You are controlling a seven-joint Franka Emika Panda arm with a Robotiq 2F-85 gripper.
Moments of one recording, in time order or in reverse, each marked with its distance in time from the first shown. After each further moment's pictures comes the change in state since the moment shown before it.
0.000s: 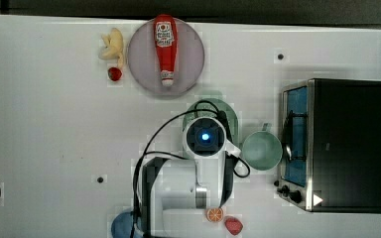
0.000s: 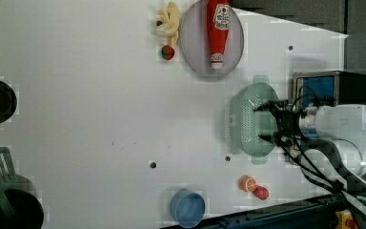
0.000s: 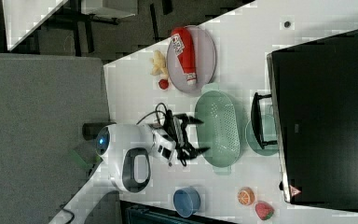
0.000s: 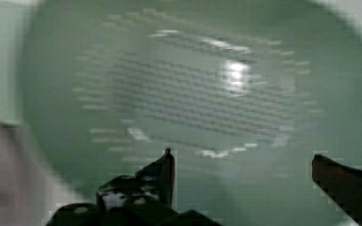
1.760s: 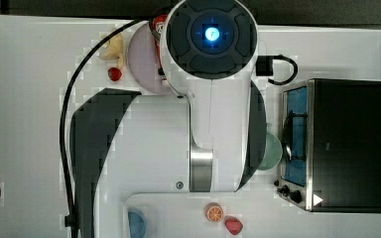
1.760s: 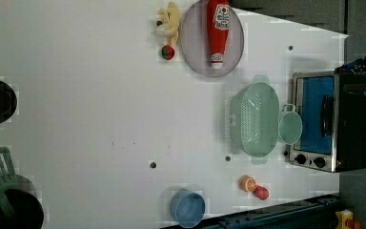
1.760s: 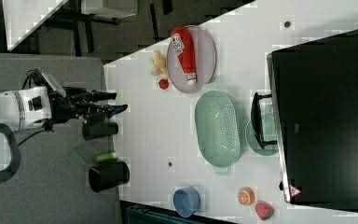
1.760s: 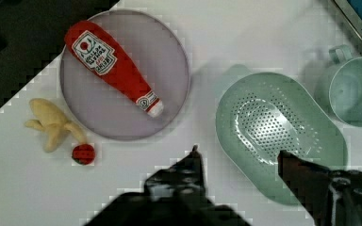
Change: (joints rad) arm 0.031 -0.143 0.004 0.685 0.051 -0.768 -0.630
